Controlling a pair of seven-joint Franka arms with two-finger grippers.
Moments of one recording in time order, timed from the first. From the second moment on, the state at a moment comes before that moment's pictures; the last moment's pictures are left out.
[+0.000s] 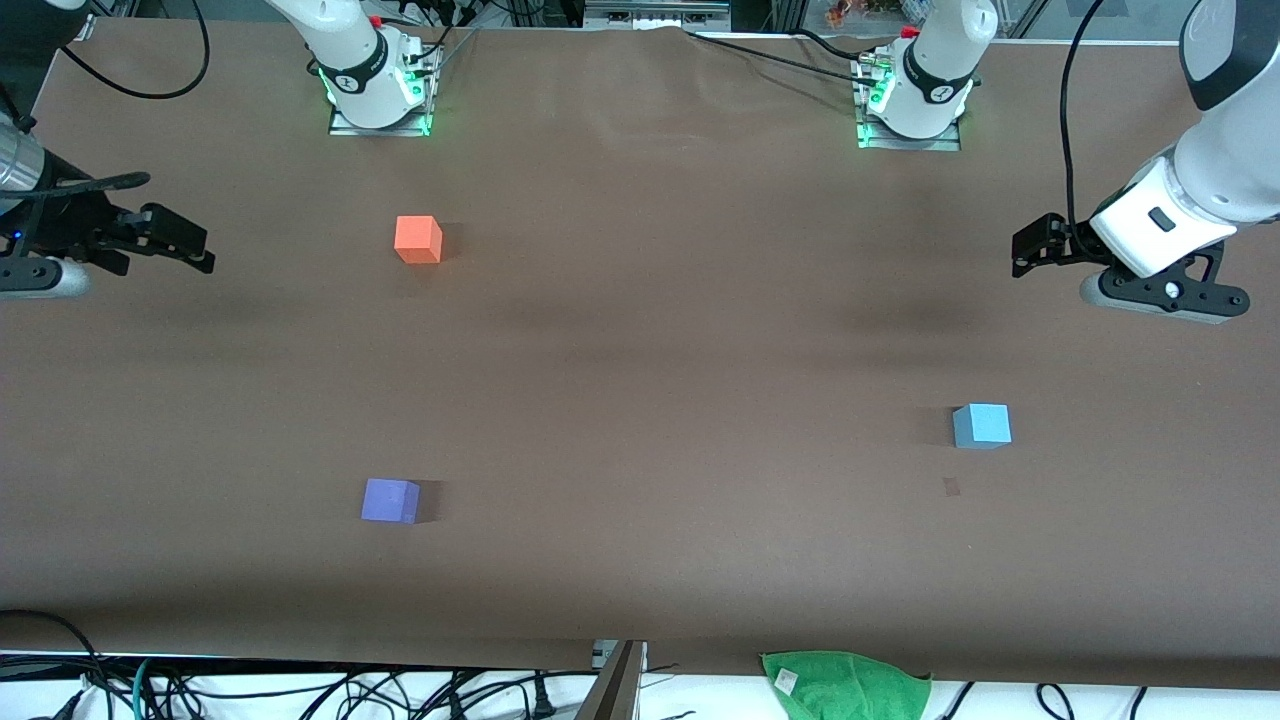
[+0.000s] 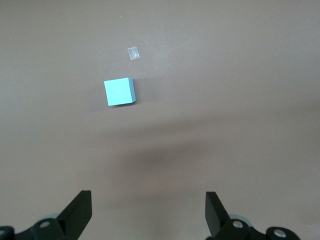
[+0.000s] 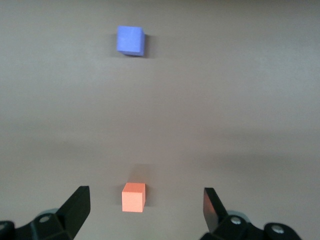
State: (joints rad) left arm -0.01 0.06 -0.08 -1.66 0.00 1.63 0.06; right arm 0.05 0.08 0.03 -1.50 0.03 1.55 0.03
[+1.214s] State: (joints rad) left arm 0.00 0.06 -0.08 -1.66 0.00 1.63 0.01; right arm 0.07 0.07 0.04 -1.49 0.01 1.57 0.03
